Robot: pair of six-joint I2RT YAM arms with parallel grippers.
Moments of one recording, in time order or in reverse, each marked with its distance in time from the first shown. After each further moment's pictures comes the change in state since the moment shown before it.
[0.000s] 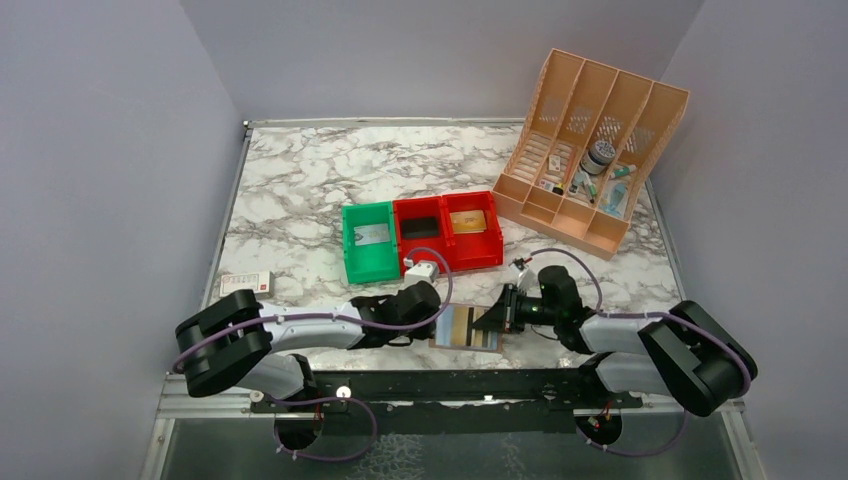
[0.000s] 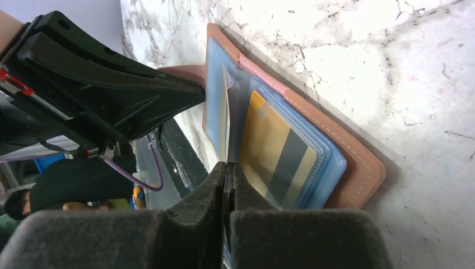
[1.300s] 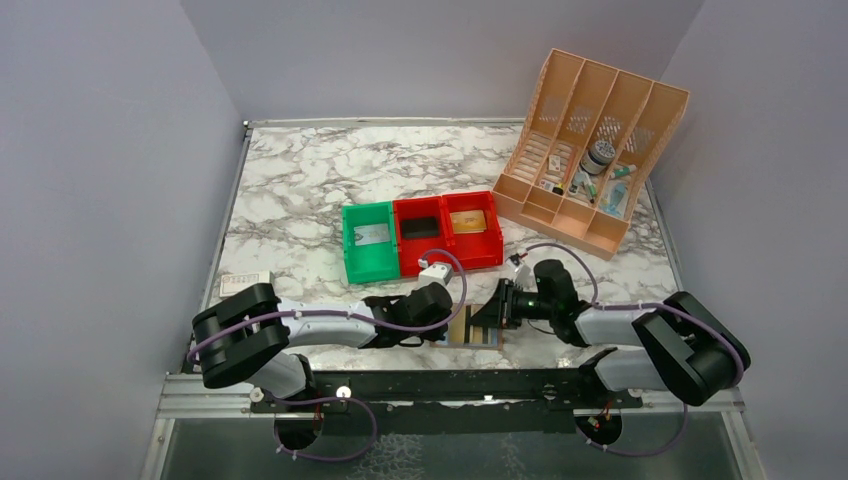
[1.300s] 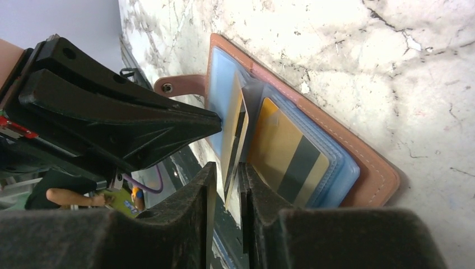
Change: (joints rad) left arm -0.031 0.082 0.055 0.043 0.015 0.024; right arm -0.002 0.029 0.058 -0.055 -0.004 -0.031
